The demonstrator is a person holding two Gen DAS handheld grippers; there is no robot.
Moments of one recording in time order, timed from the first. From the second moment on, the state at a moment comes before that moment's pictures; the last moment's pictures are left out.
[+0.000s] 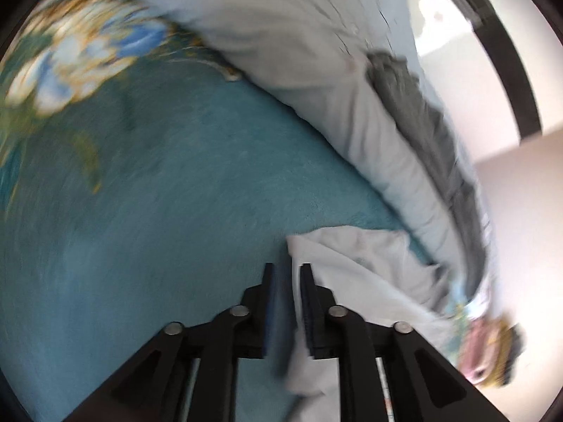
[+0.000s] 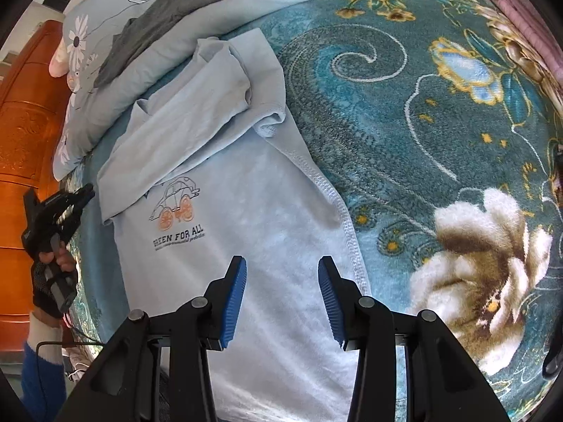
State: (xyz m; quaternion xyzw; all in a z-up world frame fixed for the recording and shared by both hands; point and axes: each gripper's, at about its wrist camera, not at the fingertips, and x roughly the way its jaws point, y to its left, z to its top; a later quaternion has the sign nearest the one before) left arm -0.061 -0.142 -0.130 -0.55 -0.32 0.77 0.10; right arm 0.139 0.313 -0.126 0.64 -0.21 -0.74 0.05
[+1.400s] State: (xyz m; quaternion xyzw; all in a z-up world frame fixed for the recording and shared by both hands) left arm 0.207 -0.092 -0.158 -0.73 -0.24 0.63 0.08; right arm 0.287 0.382 -0.171 0.63 -0.32 -0.70 0.13
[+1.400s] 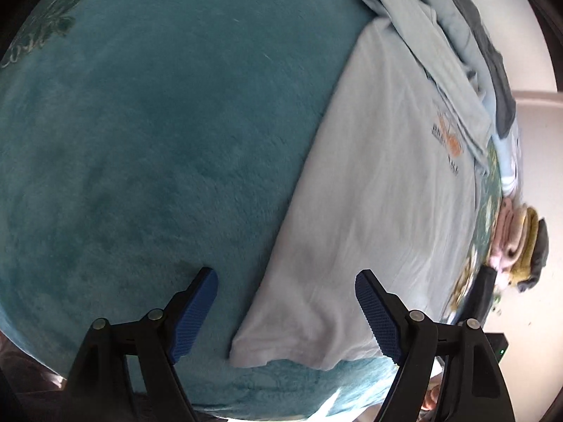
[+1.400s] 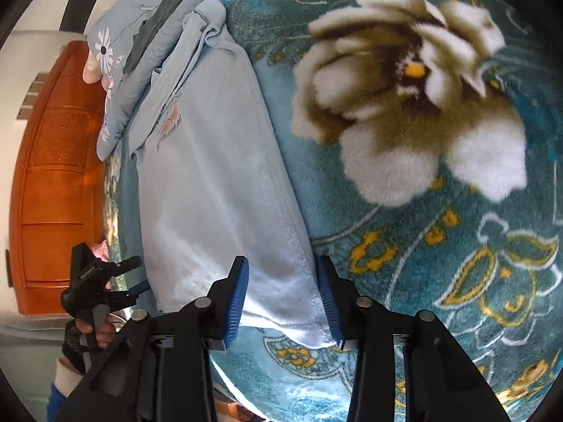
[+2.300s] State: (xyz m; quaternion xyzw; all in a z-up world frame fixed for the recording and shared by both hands) left arm 0.268 -0.020 -0.149 -0.80 -0.02 0.59 0.07; right arm 0.310 0.374 -0.163 0.64 -0.31 -0.69 0.13
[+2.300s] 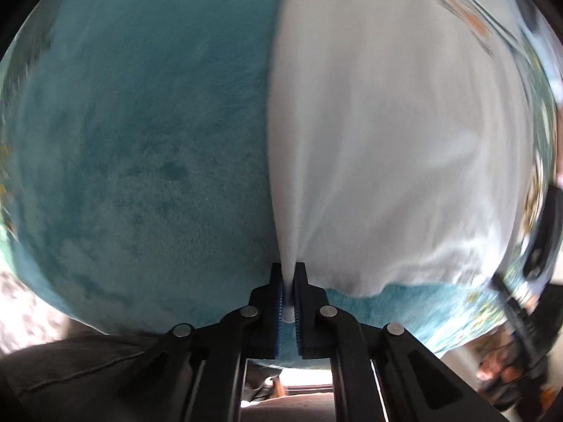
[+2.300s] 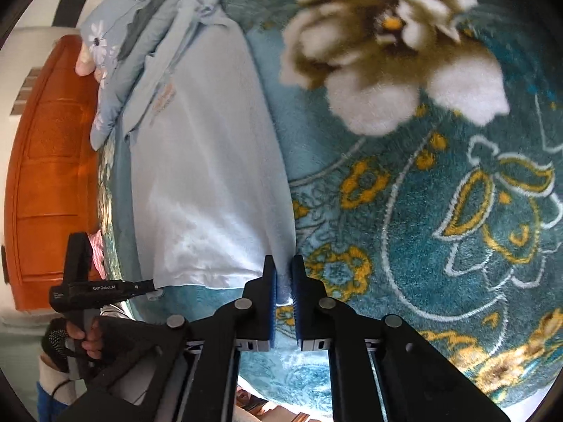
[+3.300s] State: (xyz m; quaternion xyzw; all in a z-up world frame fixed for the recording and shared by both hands) left arm 0.263 -0.146 -0.013 -0.69 -0.24 0.65 0.21; right arm 0.295 0.392 -0.047 0.51 -0.42 -0.70 0.26
